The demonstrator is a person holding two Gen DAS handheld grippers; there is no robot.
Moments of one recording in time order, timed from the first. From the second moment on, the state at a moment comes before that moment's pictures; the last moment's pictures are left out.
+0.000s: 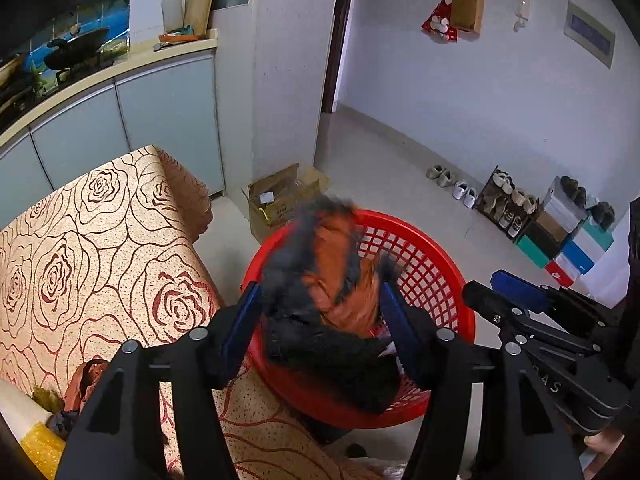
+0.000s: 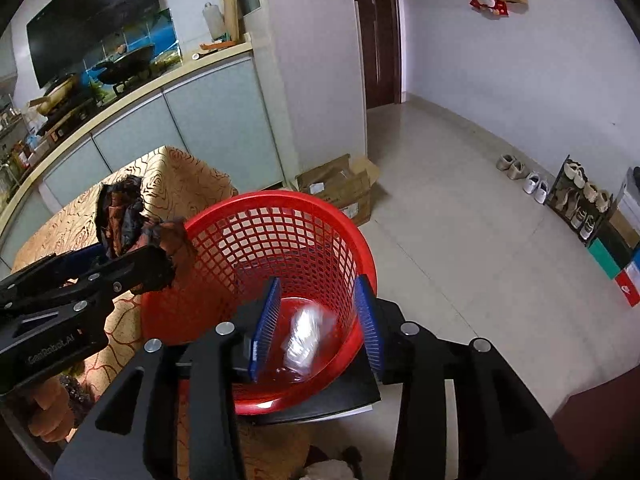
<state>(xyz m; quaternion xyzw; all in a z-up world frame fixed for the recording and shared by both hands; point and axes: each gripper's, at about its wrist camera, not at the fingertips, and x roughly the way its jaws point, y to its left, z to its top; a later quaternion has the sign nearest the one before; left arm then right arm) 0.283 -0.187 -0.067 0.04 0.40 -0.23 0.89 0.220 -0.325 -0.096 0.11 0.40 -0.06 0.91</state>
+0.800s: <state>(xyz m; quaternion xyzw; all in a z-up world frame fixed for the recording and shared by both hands) 0.221 -0.137 0.005 0.02 0.31 -0.18 0.93 0.169 -0.300 -0.043 0.09 0.32 -0.06 0.94</state>
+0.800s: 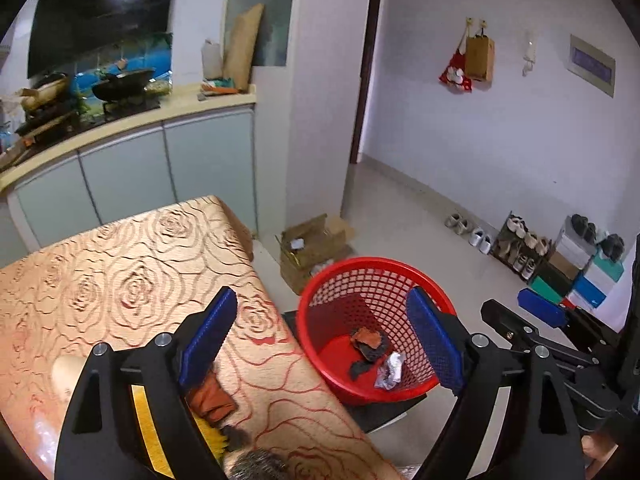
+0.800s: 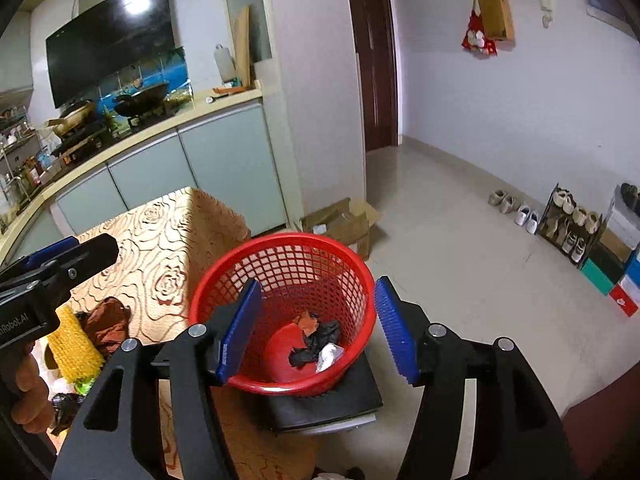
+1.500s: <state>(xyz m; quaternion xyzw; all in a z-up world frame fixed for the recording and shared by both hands) 0.176 -0.060 0.029 0.02 0.27 -0.09 0.96 0.145 -0.249 -0.016 0.09 0.27 -0.02 0.96</state>
